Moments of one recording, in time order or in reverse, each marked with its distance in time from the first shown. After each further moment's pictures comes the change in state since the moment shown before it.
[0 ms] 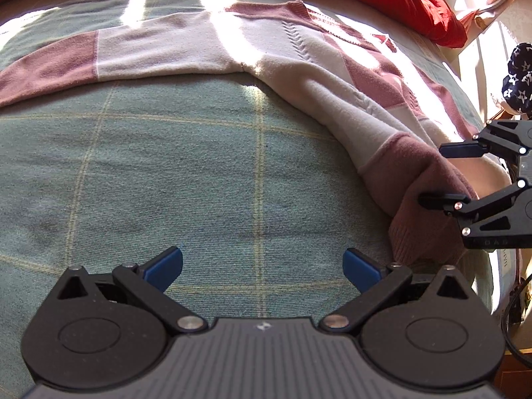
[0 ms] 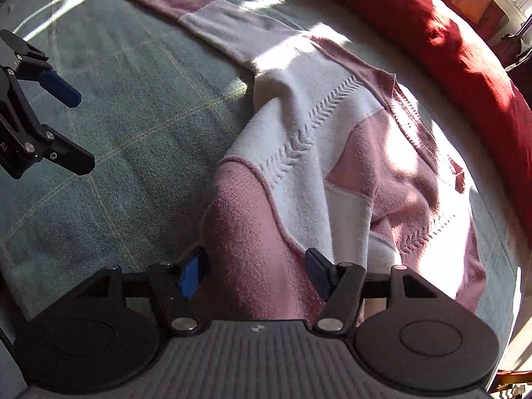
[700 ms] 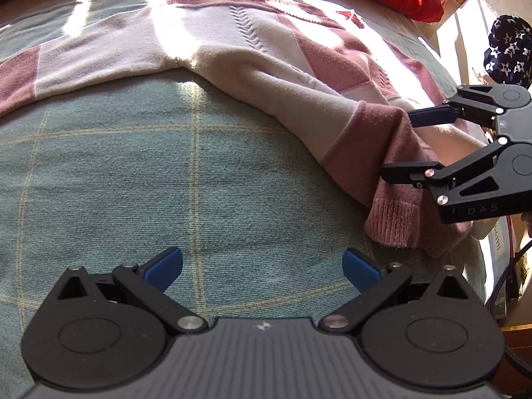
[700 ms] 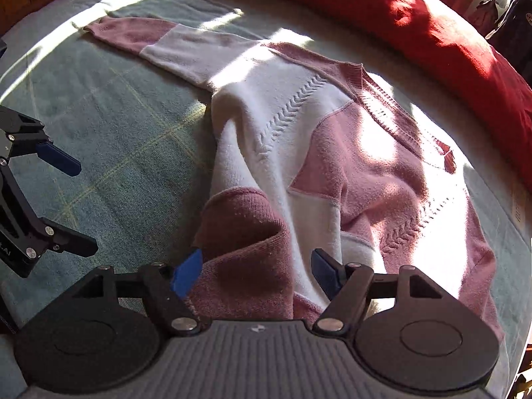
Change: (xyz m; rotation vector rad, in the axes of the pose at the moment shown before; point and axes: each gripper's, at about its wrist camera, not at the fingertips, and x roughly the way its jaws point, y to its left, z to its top) left arm 0.026 -0.043 0.013 0.095 0.043 -0.050; right arm 0.015 -0.025 0.001 0.100 -0.044 0.075
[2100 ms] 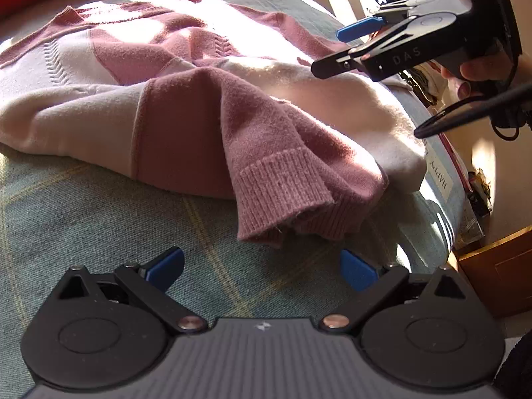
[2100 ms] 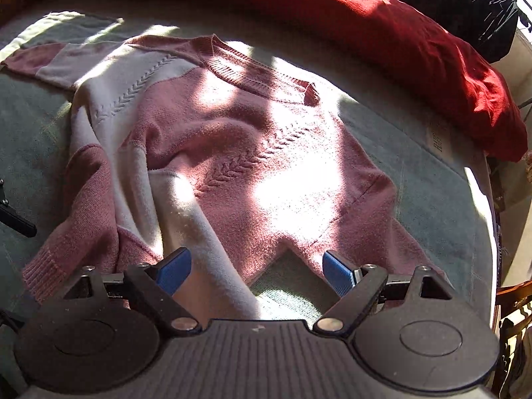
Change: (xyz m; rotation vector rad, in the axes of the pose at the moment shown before) left arm 0.046 -0.108 -0.004 0.359 0.033 -0.178; right arm -0.033 -0.128 -0.077 0.215 -0.052 -0.105
